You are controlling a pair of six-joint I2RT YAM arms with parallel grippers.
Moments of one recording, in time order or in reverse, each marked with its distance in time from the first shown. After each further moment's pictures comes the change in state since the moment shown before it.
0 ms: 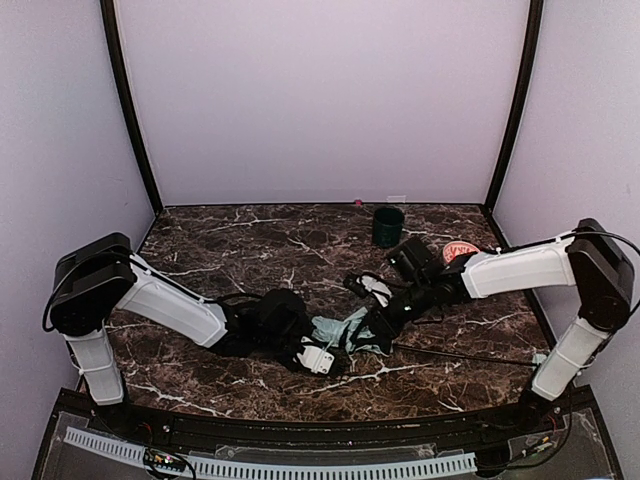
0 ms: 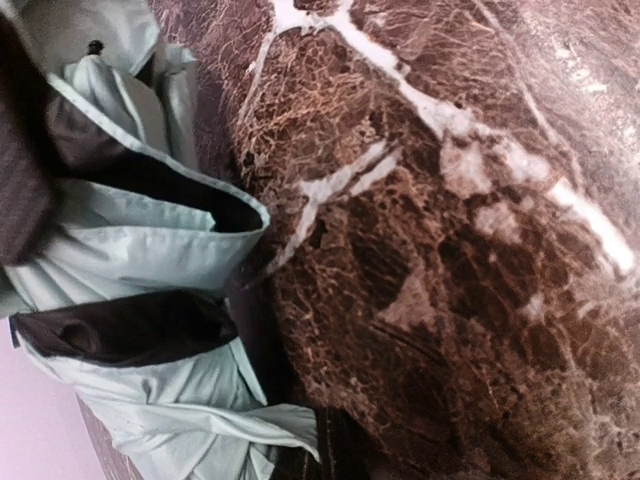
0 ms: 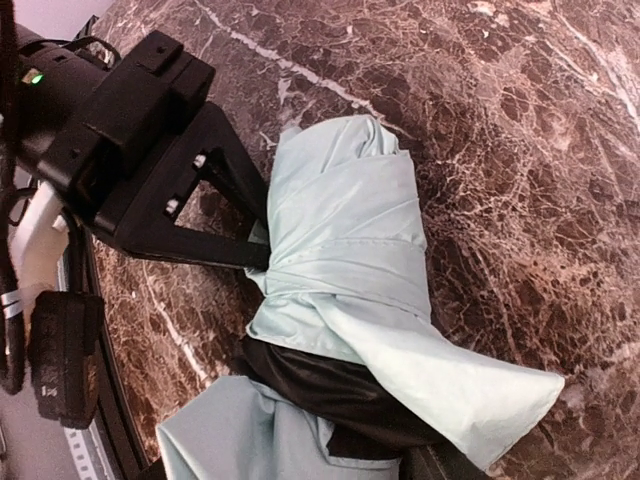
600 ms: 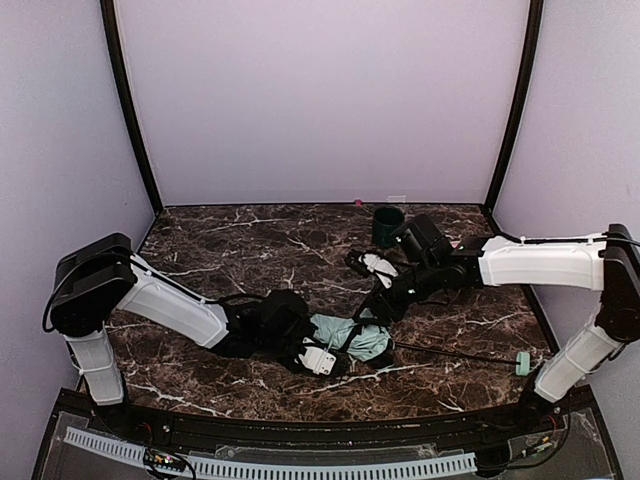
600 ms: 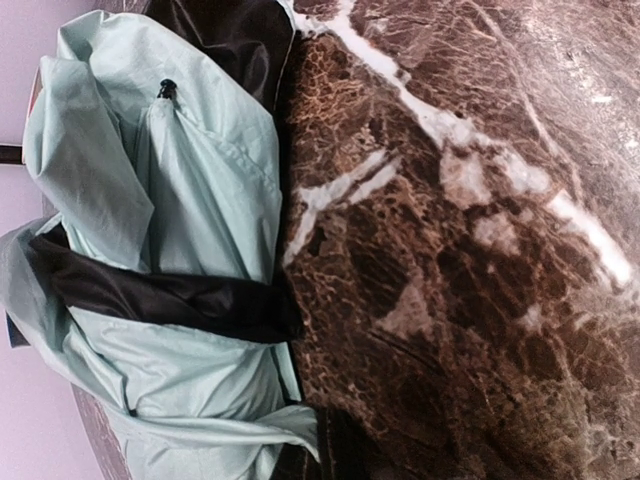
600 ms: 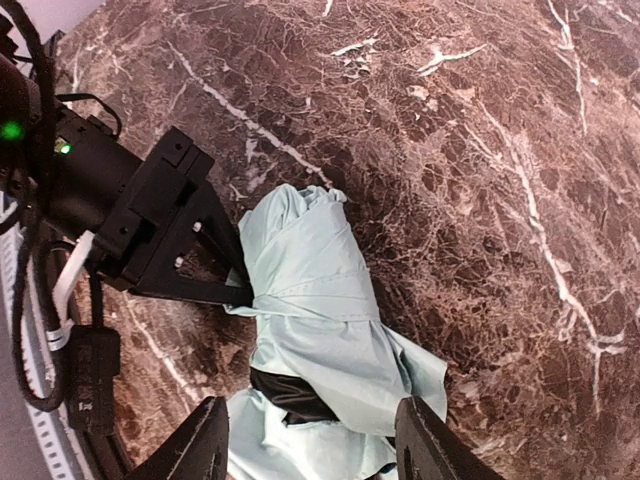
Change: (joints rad) left arm -0.005 0.003 0.012 -0.016 -0.008 -0.026; right arm 0.021 -0.126 0.109 -0.175 0.146 -0.056
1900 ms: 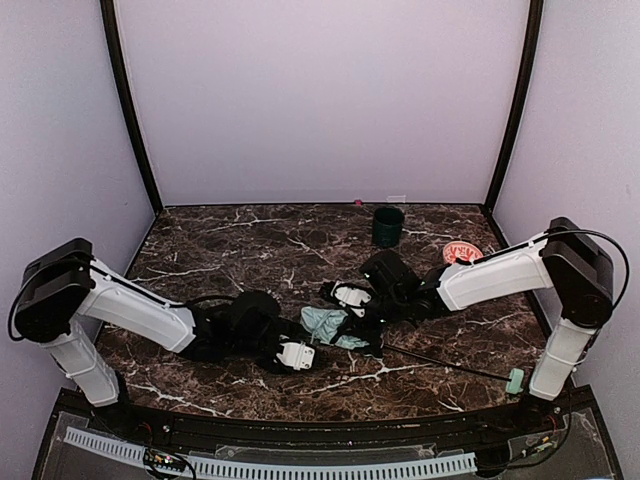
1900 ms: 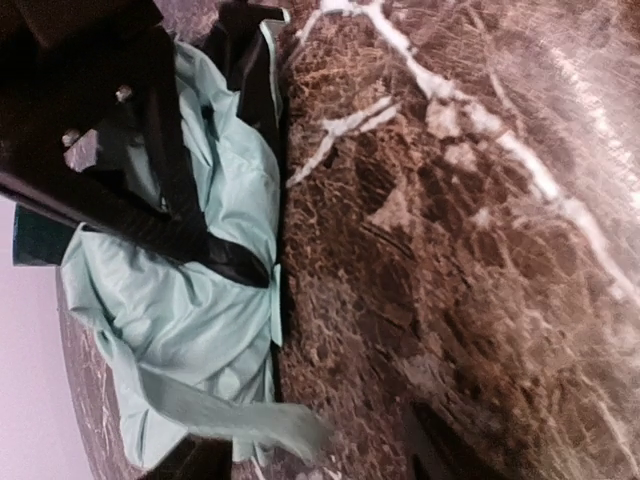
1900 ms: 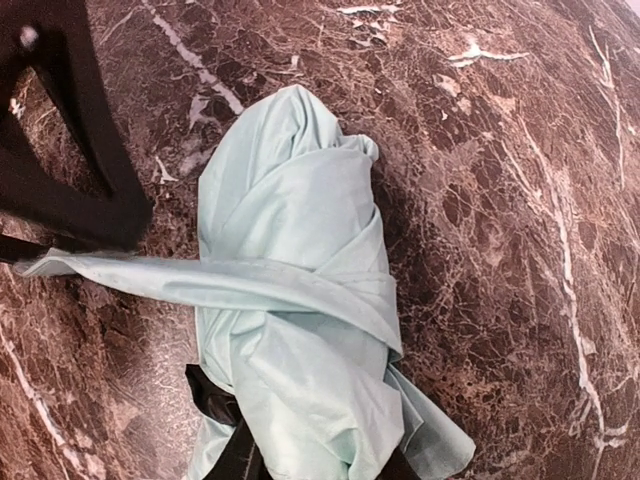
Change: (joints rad) left arm 0.002 -0.158 -0.140 0.025 -0.030 -0.141; right arm 0.111 0.232 -0.056 0.303 0.255 -0.171
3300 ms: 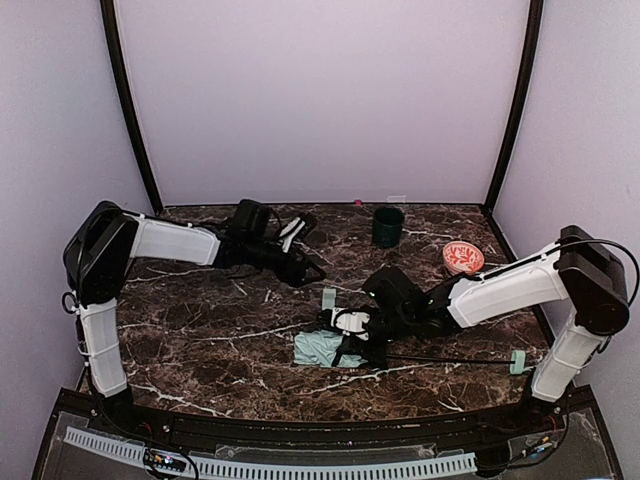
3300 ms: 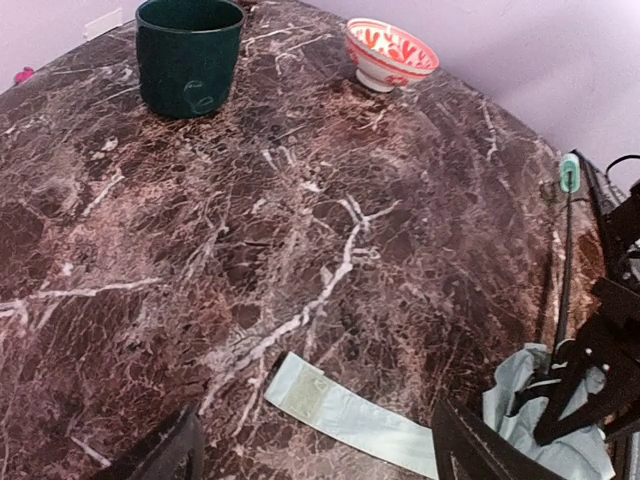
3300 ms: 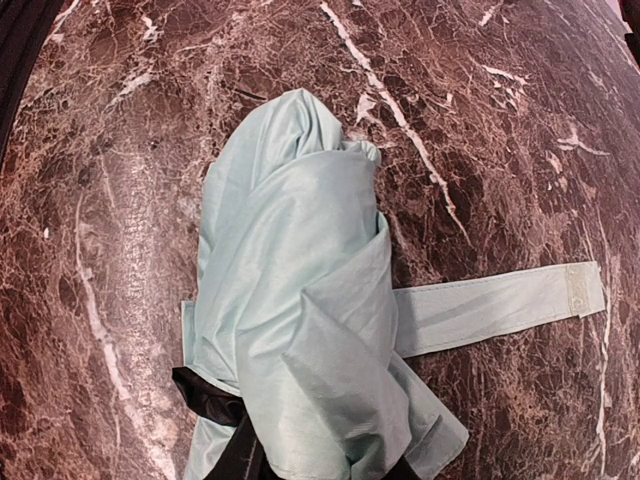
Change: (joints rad) left arm 0.458 0.277 0.531 -0.161 0.625 -0.929; right arm 0.088 -0.080 -0.115 0.067 -0.074 -0.206
